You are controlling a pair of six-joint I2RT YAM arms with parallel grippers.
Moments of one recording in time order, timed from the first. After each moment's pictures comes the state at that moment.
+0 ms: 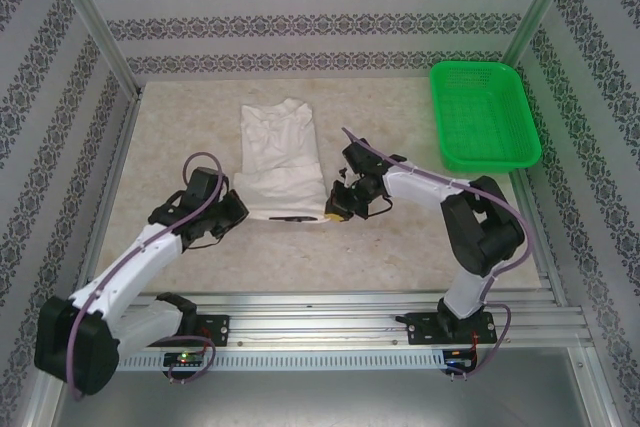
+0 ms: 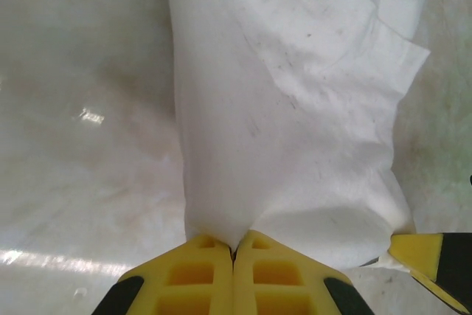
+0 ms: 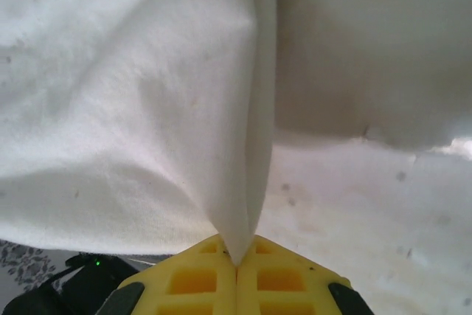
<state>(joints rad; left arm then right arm) -0.33 1.02 0.68 -0.59 0.13 -0.95 0.55 1.74 1.10 -0.57 -0.58 0.85</state>
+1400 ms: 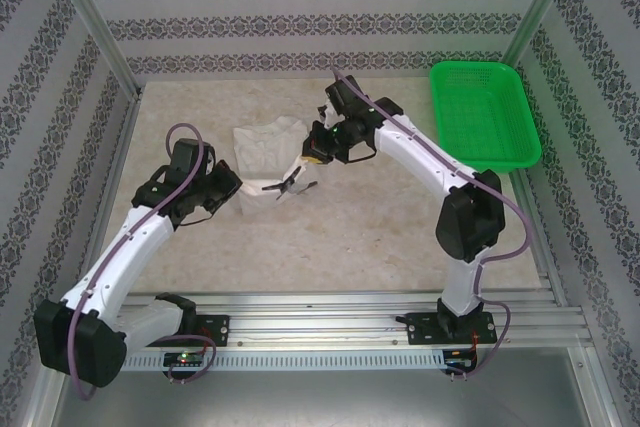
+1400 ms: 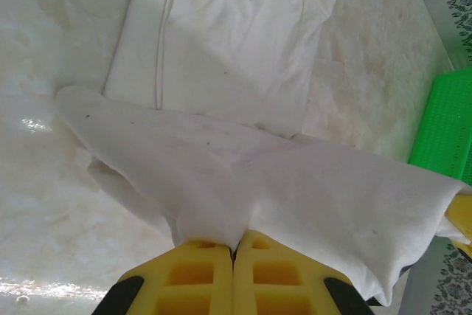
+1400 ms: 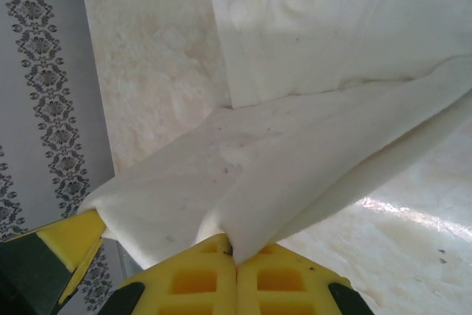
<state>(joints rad) -0.23 1.10 0.94 -0.67 0.19 -0.97 0.55 1.90 1.77 -0.87 -0.54 0.79</state>
